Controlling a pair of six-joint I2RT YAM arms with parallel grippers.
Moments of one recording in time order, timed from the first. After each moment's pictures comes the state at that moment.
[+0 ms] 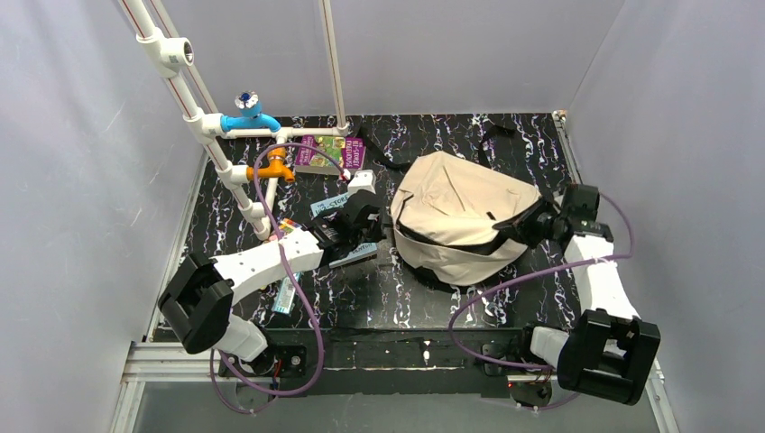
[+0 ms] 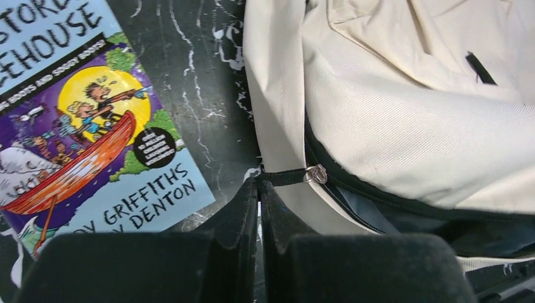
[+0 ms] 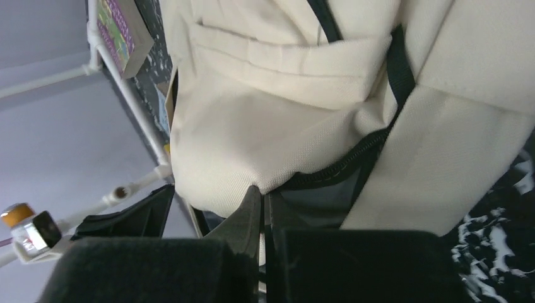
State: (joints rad) left arm -0.84 1.45 0.96 -0.23 -0.36 -0.68; right arm -0.21 1.11 0.69 -0.49 -0.63 0.83
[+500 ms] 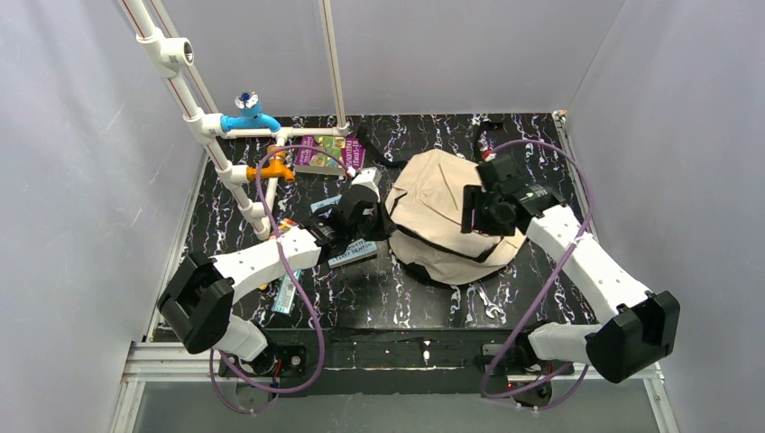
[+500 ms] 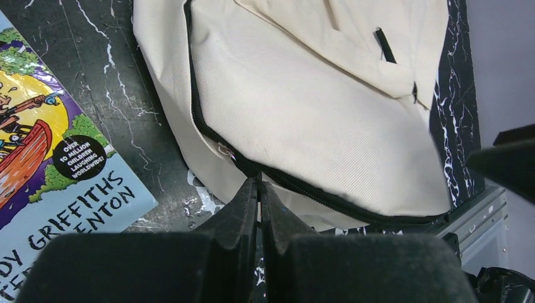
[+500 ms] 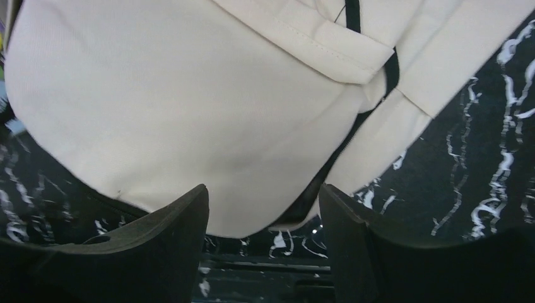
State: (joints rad) left arm -0.81 1.45 0.94 -0.11 -0.11 -0.69; right arm 0.44 1.24 1.15 -0.93 0.08 0.47
